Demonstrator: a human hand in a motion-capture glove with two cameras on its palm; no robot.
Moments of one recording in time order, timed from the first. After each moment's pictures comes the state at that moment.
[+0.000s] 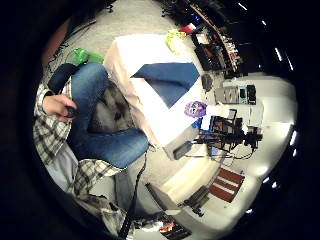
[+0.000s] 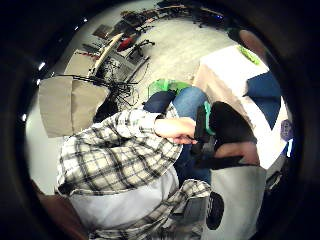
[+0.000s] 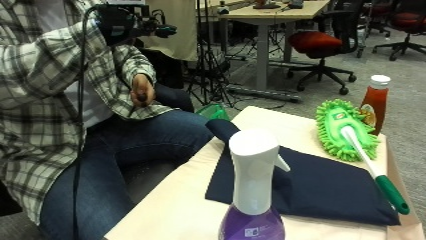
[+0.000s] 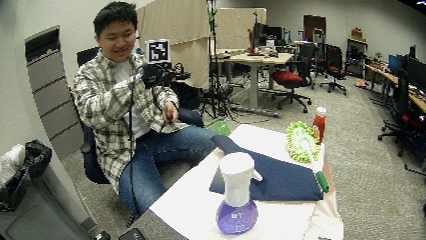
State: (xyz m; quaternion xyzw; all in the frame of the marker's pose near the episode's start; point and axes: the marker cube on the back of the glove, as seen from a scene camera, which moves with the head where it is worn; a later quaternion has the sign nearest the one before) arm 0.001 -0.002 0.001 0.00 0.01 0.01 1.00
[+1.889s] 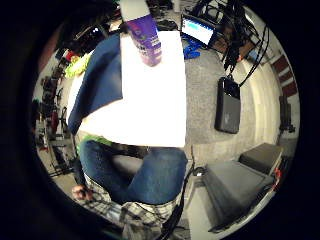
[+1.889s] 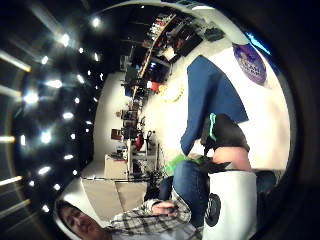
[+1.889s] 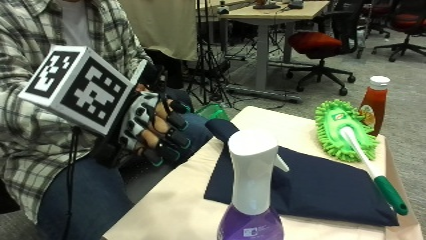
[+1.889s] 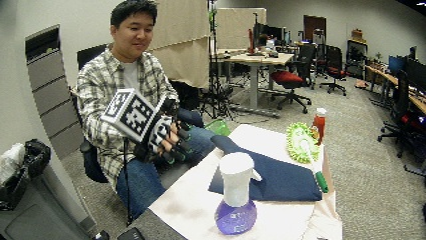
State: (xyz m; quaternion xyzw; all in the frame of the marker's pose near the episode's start) arm 0.174 -0.035 0.033 0.19 -0.27 0.33 0.88
